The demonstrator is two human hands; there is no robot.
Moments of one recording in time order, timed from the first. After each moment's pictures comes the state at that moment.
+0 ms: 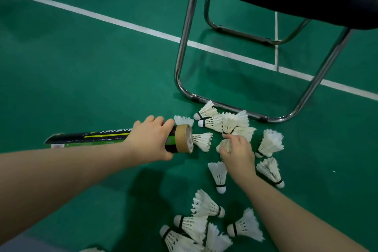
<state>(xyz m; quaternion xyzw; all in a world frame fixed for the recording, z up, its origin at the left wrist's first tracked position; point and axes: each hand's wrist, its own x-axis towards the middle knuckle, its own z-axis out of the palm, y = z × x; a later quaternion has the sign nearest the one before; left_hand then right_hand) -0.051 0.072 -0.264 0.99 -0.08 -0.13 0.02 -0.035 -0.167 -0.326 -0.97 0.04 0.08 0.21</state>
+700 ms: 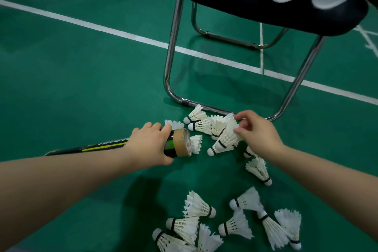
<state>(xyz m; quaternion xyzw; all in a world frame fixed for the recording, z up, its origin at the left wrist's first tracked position) -0.052 0.052 -0.257 0.99 -0.09 -0.14 0.03 -0.012 -0.206 -0.214 -0.93 -0.01 0.11 0.35</state>
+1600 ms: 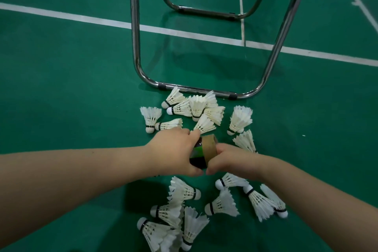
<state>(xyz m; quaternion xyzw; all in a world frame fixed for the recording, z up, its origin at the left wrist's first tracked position) -0.058 -0.053 -0.255 0.95 -0.27 -0.17 0.02 -0.065 -0.229 -0.254 -0.70 -0.04 0.50 0.52</state>
